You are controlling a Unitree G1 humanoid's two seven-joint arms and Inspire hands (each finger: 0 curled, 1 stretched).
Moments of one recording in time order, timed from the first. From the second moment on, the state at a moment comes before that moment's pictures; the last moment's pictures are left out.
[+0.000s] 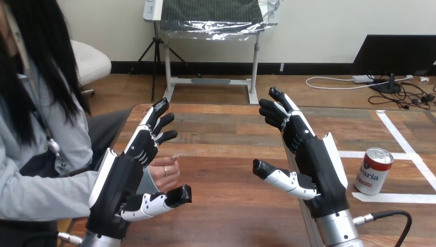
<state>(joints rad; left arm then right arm) -0.08 0.19 0.00 0.73 -0.21 -1.17 -0.39 -0.21 -0.08 -0.01 0.83 0.00 -1.11 0.19</state>
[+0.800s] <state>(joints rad) -0.07 0.19 0.01 0.68 -0.24 -1.13 -0.42 -0.20 -0.07 -0.01 0.83 0.00 -1.11 0.19</state>
